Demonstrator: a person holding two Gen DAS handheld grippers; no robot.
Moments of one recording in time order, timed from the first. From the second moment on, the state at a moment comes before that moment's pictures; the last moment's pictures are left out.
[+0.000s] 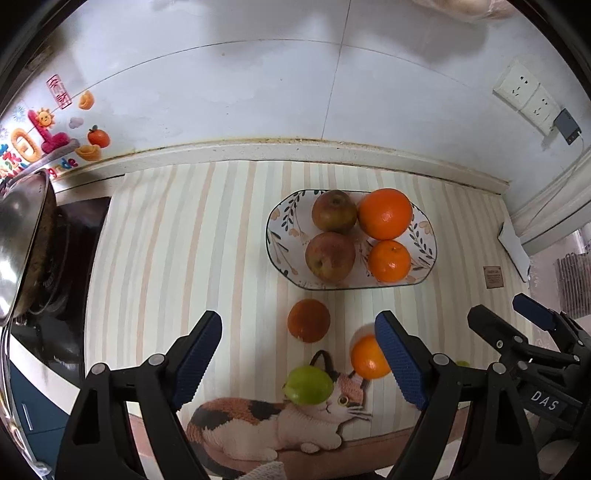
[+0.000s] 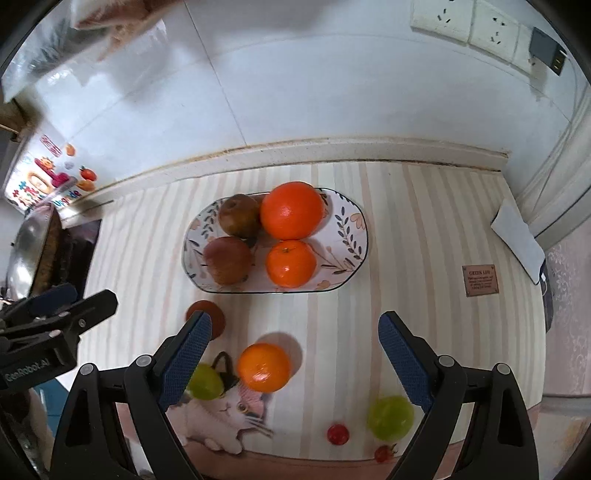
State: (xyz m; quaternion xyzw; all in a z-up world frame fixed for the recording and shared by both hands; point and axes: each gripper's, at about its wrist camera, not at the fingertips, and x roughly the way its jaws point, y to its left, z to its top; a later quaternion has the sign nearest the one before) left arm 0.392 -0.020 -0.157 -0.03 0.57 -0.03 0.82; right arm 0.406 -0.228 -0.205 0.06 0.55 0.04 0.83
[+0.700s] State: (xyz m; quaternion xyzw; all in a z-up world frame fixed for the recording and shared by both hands) left arm 0.363 -0.033 -0.312 -0.06 0.71 -0.04 0.70; right arm 0.381 -0.236 -0.331 0.22 0.63 0.07 0.74
